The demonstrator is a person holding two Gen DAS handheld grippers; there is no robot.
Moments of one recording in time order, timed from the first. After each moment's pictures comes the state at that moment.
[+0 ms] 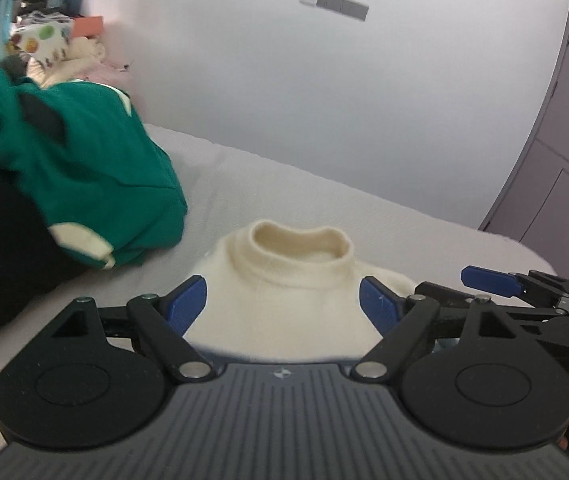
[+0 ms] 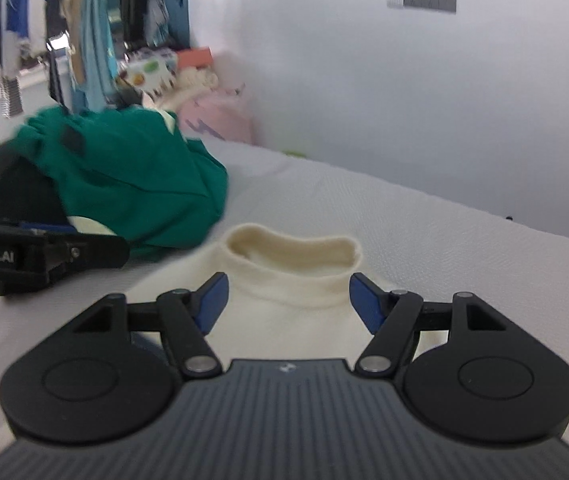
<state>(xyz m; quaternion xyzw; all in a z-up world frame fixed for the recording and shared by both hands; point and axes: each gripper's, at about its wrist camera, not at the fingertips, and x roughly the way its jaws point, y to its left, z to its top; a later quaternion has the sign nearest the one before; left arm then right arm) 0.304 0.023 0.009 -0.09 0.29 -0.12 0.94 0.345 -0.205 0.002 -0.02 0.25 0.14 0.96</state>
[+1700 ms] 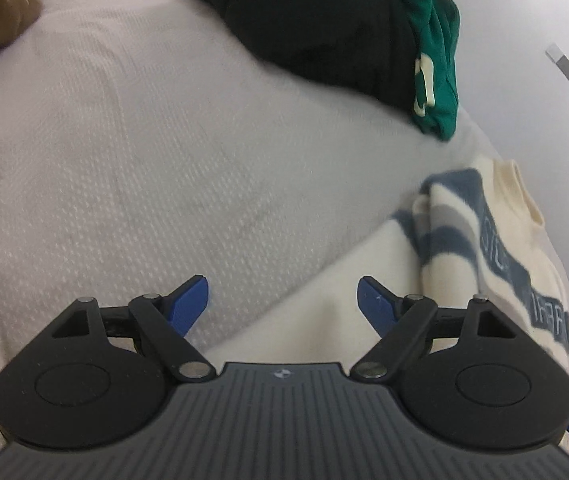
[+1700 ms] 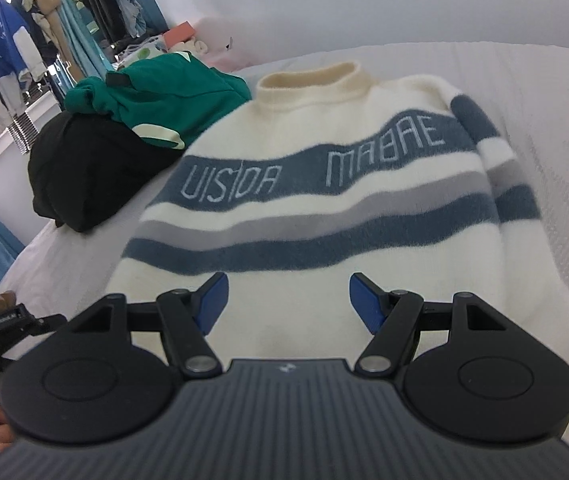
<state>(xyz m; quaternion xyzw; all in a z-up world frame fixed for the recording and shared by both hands) 0.080 0.192 -0.154 -0.32 0.37 0.14 0.86 0.200 -0.221 -0.110 0.14 0.36 0.14 0.91</state>
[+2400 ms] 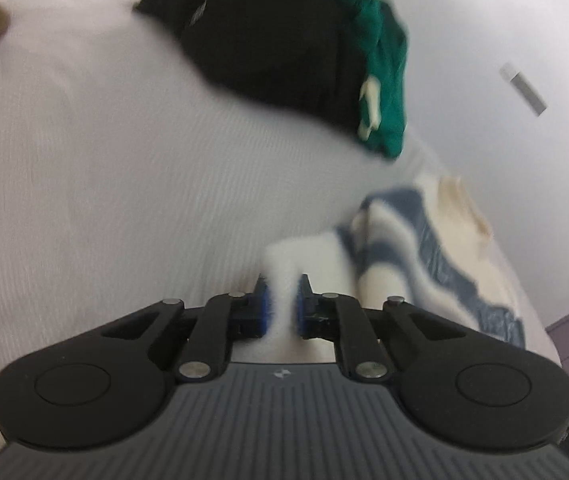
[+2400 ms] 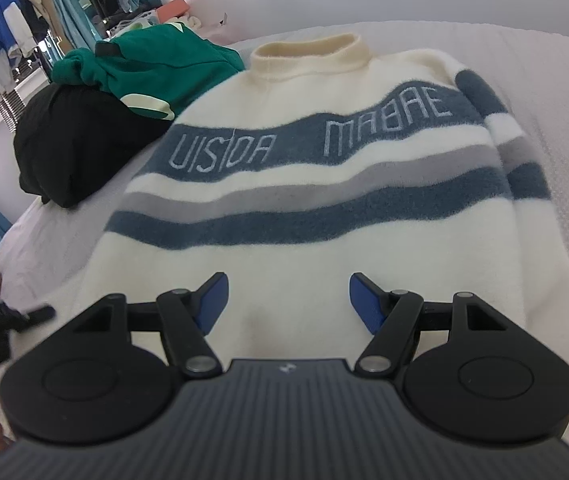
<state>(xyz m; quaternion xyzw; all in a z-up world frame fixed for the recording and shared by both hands) 0.067 0.188 -0.127 -0.33 0.30 0.09 0.89 0.203 -0.213 -0.122 0.12 0.39 0.13 0.91</state>
